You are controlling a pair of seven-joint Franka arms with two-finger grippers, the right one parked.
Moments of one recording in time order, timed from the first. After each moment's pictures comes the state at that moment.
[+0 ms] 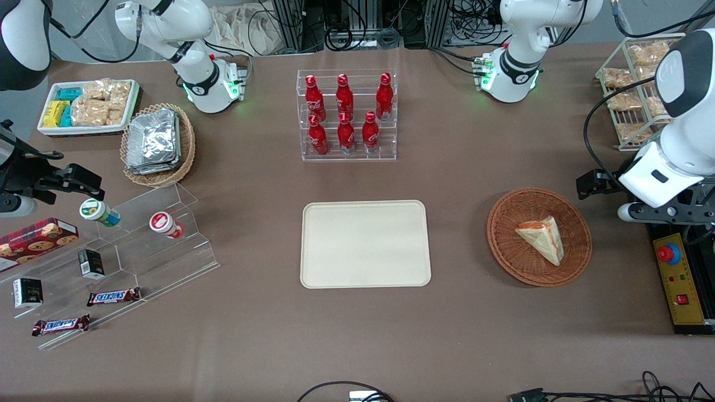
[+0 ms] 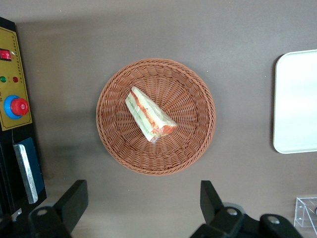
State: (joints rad) arm -0.07 0.11 0.00 -1.61 0.04 1.66 0.01
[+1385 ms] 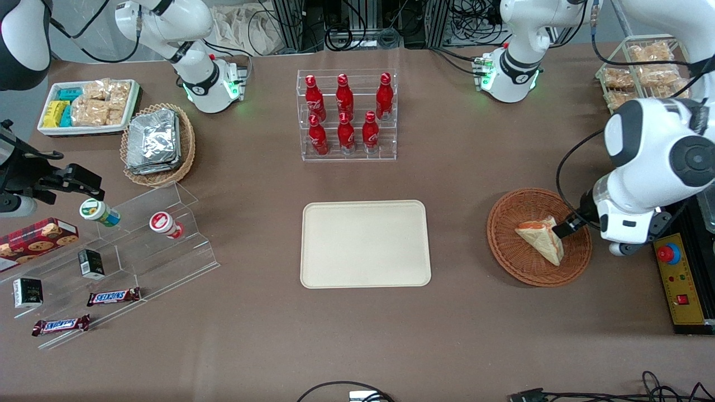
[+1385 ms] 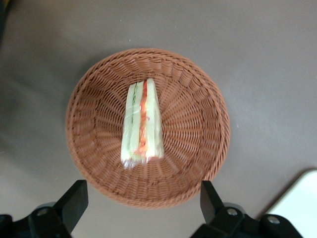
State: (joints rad) arm -0.07 0.19 0.00 -1.91 0.02 2.04 -0.71
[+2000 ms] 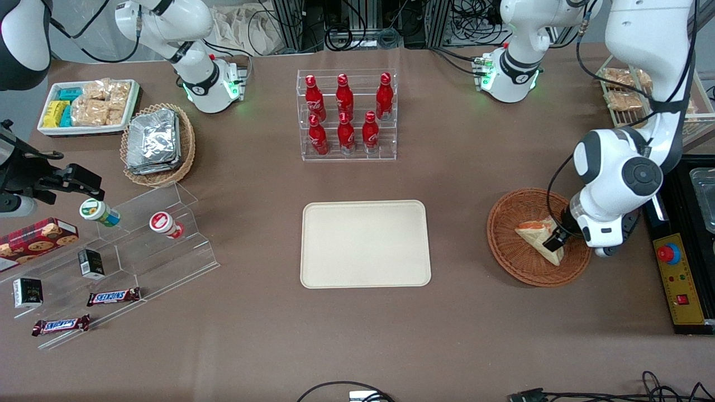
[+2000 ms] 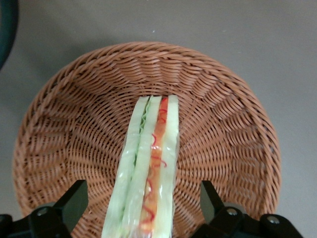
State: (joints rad) arm -0.02 0.30 0.01 -2.12 0.02 2.44 -0.90
